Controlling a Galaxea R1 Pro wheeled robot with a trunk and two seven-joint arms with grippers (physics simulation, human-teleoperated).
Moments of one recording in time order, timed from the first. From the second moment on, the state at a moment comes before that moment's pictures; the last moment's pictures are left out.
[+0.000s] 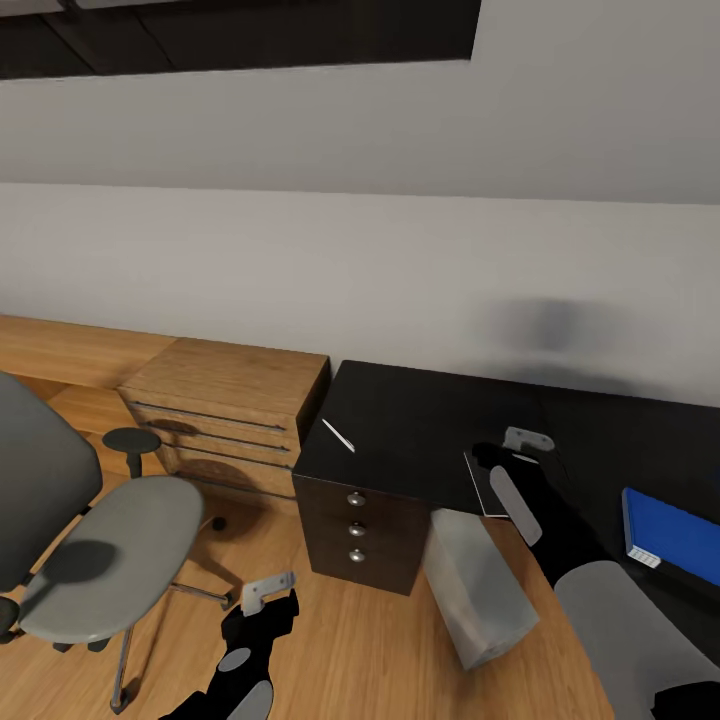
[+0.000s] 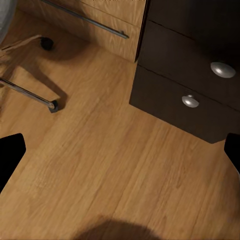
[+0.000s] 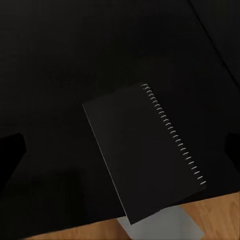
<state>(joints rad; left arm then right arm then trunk) -0.29 0.14 -0.72 -1.15 0.79 0.07 0.76 -0.78 -0.10 0.20 -0.95 -0.51 0.45 -0.56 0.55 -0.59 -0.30</state>
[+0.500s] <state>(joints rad) -0.29 0.14 -0.72 -1.14 0.79 0.08 0.76 -0.78 -0.10 0.22 -0.95 -0.51 0.45 -0.56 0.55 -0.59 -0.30</state>
